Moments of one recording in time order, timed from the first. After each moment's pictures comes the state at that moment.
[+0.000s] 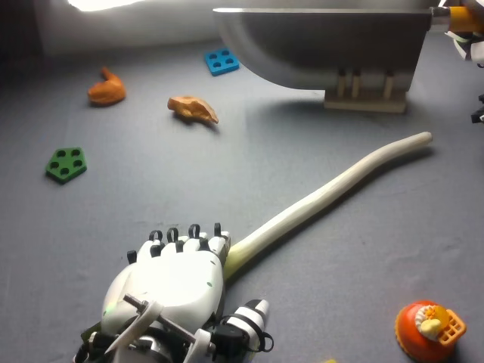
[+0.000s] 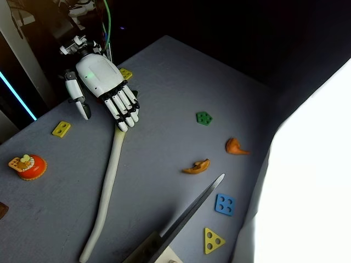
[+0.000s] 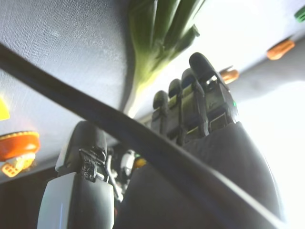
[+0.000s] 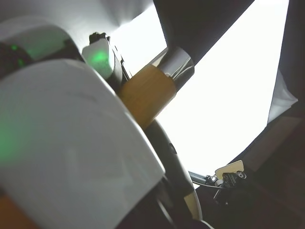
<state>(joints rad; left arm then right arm) 0.80 -1.27 0.49 -1.47 -1.40 1.93 -0.59 -1.41 1.99 0.03 0.69 -0.64</state>
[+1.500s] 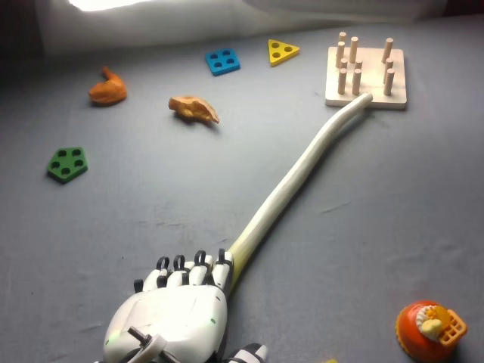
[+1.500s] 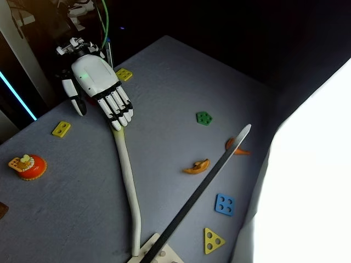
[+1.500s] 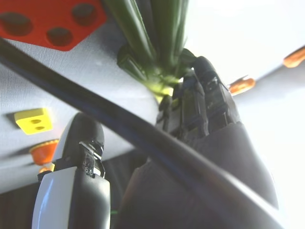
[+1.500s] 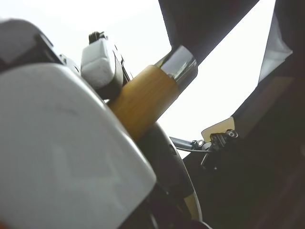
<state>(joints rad) 0.87 -1.27 0.47 -1.44 -1.35 1.96 -0.41 -1.17 1.67 0.06 0.70 -0.75</state>
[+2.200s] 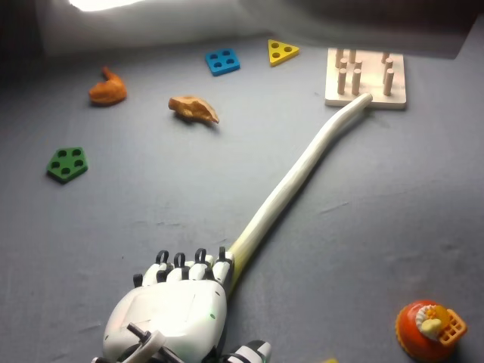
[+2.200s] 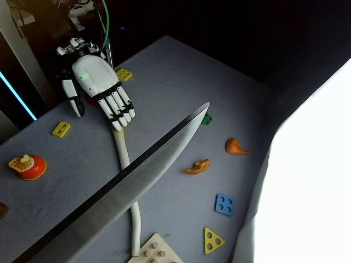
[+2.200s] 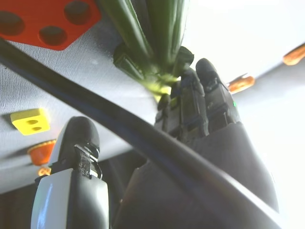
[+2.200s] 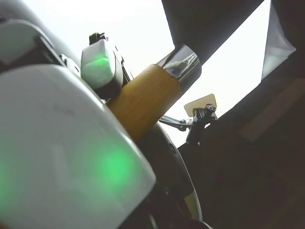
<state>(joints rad) 0.87 -1.27 0.47 -1.43 -1.34 1.96 -0.45 -0.89 1.20 0.42 0.73 -1.13</state>
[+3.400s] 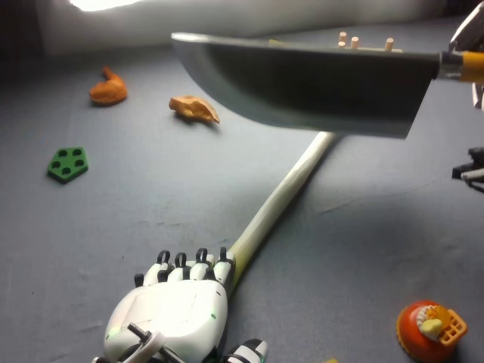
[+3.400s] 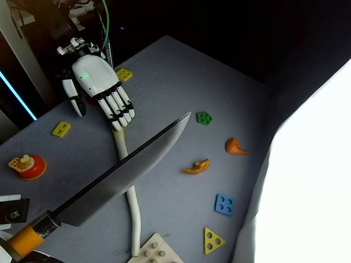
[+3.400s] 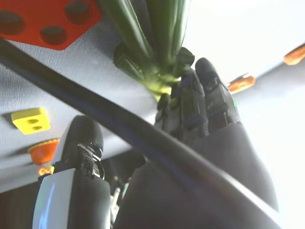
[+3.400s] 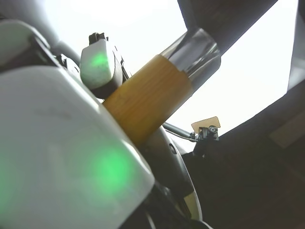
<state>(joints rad) 0.87 -1.27 0.47 -1.43 -1.33 1.96 -0.61 -1.05 1.07 0.80 1.02 -1.41</state>
